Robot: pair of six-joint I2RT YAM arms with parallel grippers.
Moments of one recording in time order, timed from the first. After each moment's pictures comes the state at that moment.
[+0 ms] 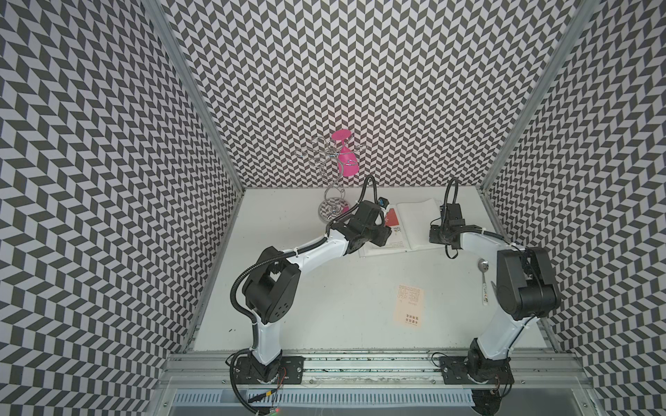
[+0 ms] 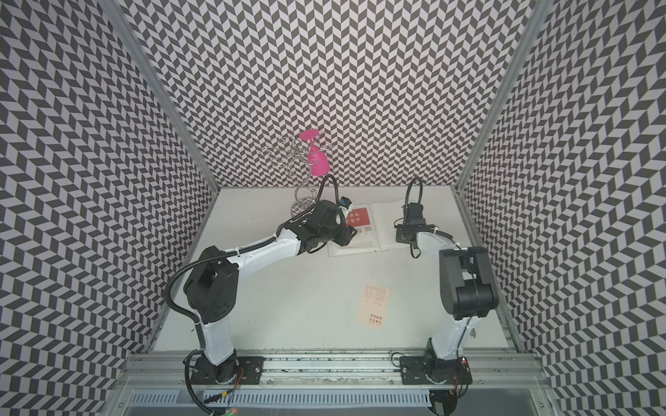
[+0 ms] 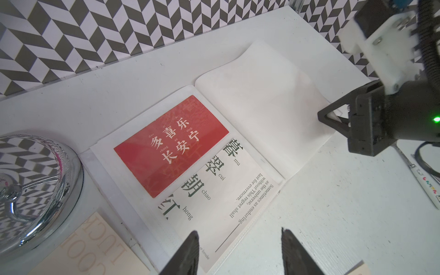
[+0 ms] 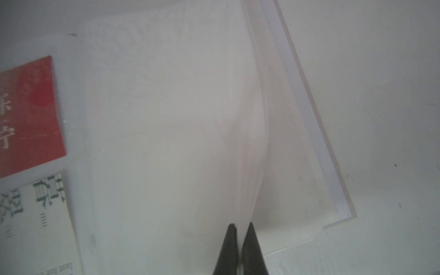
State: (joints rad) left arm -0.72 1.90 1.46 -0.22 0.05 -0.15; right arm 0.11 1.76 1.10 -0.26 0.15 0.22
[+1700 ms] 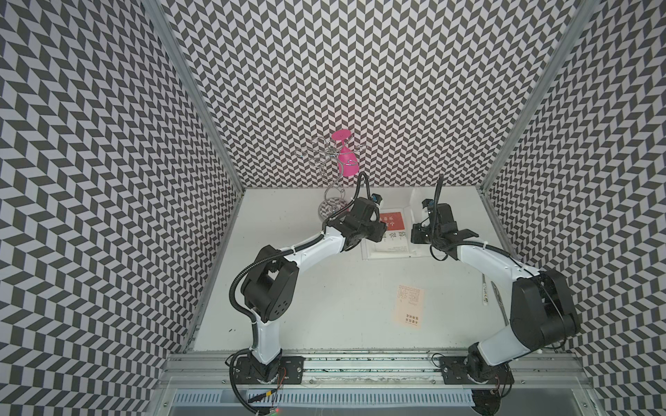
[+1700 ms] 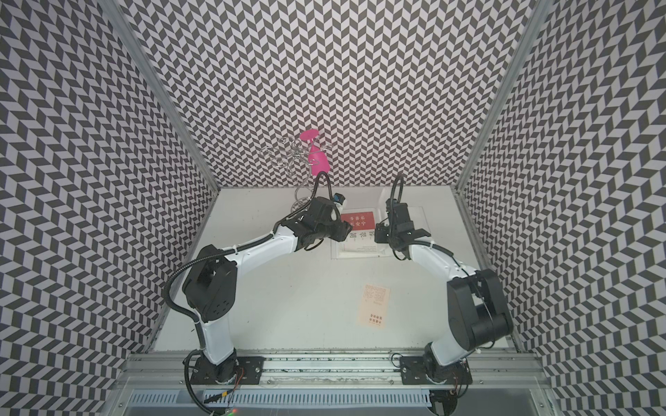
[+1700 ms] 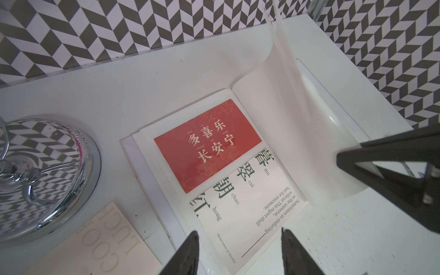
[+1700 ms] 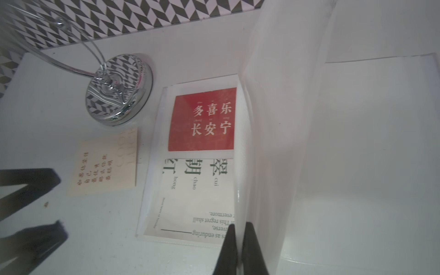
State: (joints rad) left arm -0.67 1.90 1.47 -0.23 0.04 -0.21; right arm 0.32 1.58 1.05 -0.24 -0.06 0.30
